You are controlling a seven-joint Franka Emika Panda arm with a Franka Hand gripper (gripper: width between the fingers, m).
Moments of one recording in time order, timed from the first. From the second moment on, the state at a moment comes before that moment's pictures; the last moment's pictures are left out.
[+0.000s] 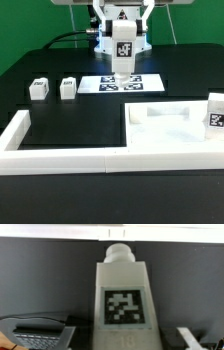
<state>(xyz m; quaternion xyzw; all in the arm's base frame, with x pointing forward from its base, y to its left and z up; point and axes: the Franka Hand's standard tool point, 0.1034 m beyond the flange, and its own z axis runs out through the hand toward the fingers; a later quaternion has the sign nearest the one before) 0.624 -0.022 0.188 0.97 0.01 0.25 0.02</state>
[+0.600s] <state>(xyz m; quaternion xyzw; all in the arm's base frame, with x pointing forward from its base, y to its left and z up) 0.621 -0.001 0.132 0.96 0.03 0.27 0.02</state>
